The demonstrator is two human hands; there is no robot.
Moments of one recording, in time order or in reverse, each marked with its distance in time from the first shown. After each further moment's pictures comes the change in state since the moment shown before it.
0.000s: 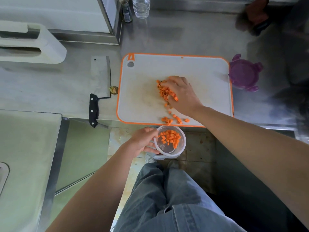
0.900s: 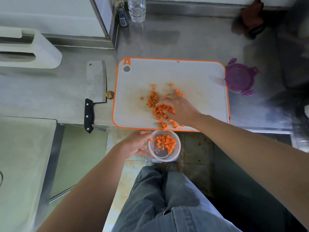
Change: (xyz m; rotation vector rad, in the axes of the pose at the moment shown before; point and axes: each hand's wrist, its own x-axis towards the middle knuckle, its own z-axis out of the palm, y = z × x) left_hand 0.005 0.010 -0.009 0.075 -0.048 -0.026; right_hand -0.014 0.012 0.005 0.088 -0.204 -0.122
